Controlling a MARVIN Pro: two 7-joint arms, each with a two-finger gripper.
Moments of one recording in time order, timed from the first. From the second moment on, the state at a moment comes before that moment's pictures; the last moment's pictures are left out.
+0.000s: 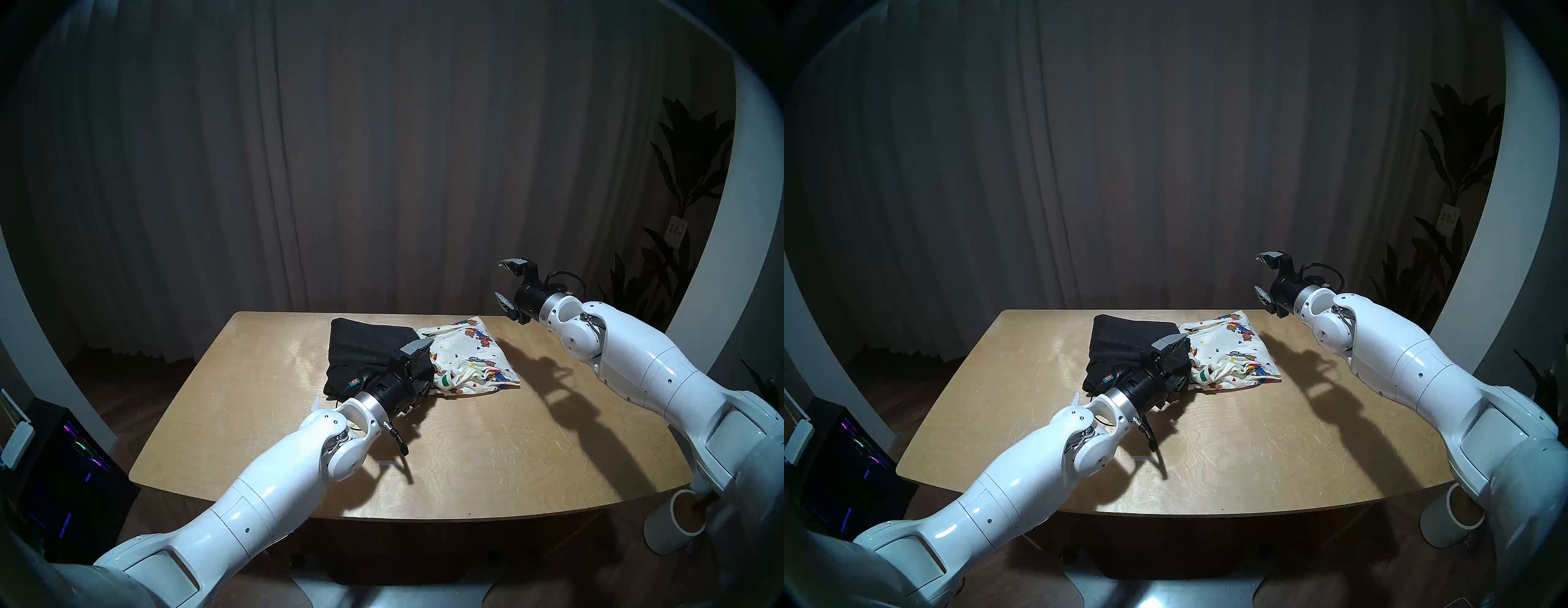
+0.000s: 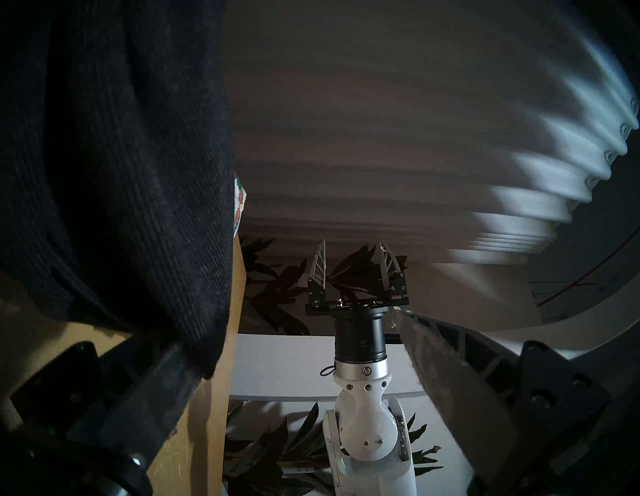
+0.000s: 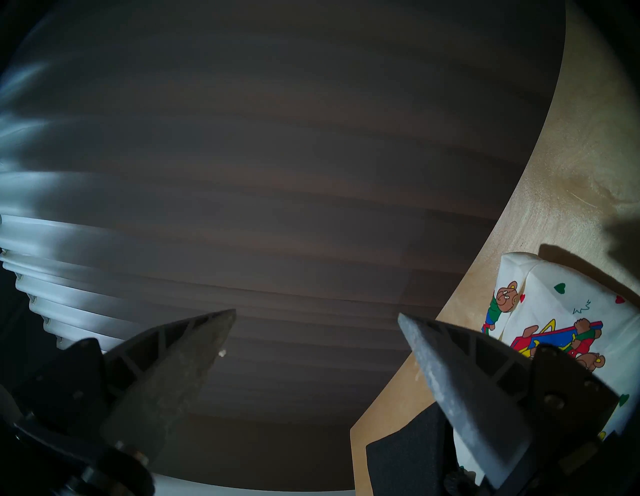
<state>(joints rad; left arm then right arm) 1.30 -1.22 -0.84 -1.42 -2.08 0.15 -0.17 -0.73 -0.82 0.64 -1.06 2.50 0.20 0.11</state>
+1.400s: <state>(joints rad) 1.48 -1.19 -0.85 -1.88 -1.93 -0.42 0.32 -0.76 -0.78 0.63 -1.17 2.53 0.25 0.06</state>
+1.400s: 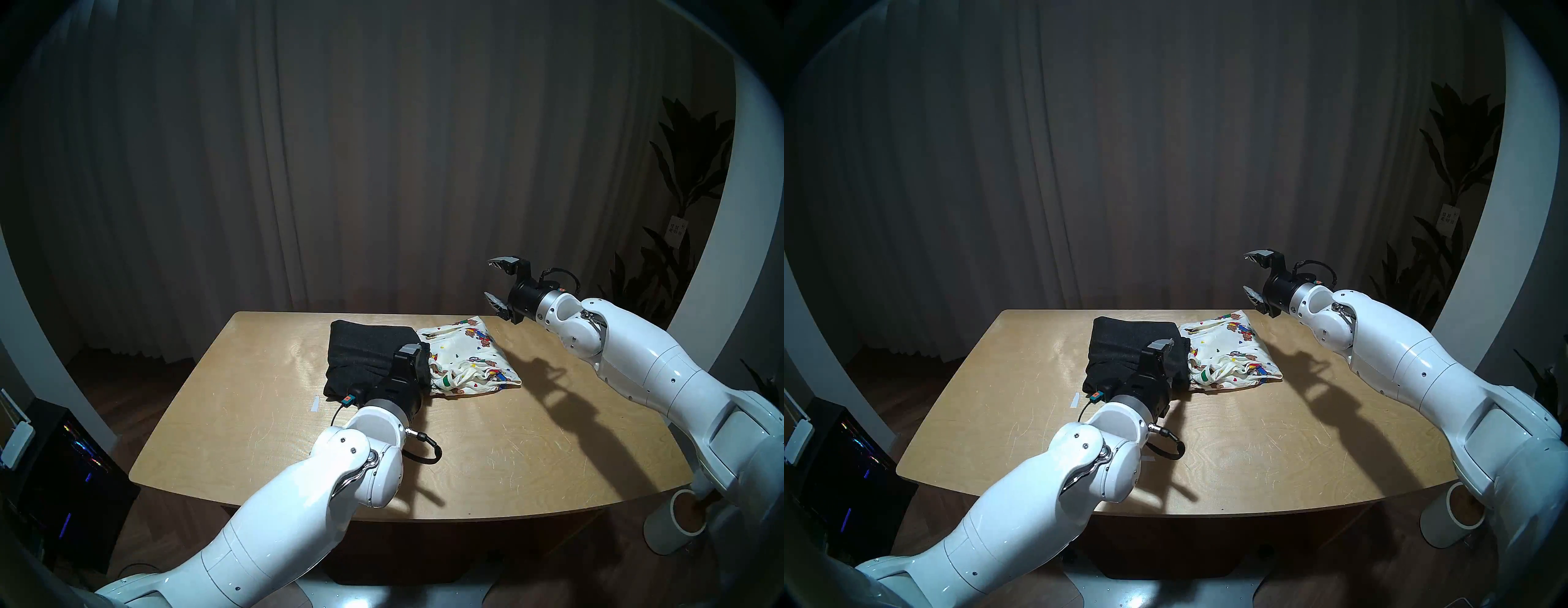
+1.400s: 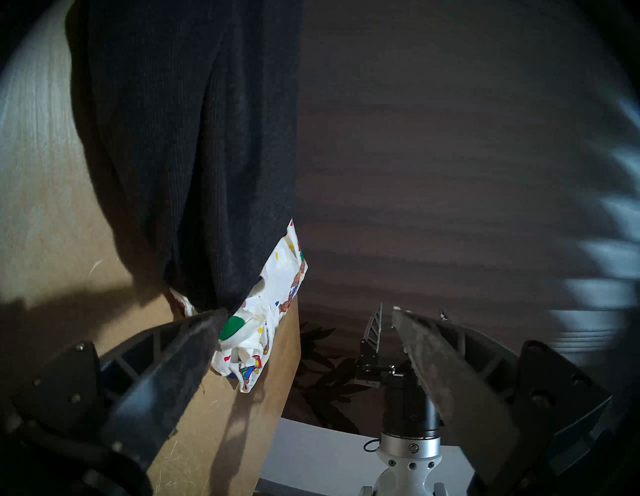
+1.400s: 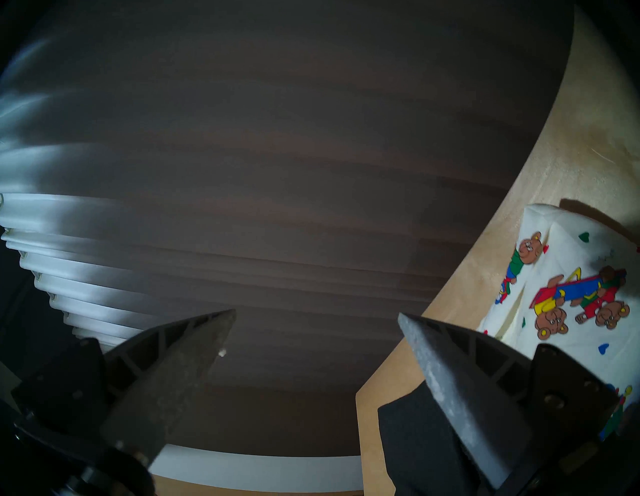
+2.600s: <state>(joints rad) 1.48 -1.17 -0.82 -1.63 -2.03 -0.17 0.12 -1.17 -0.39 0.77 -1.43 2.72 0.30 -0.01</state>
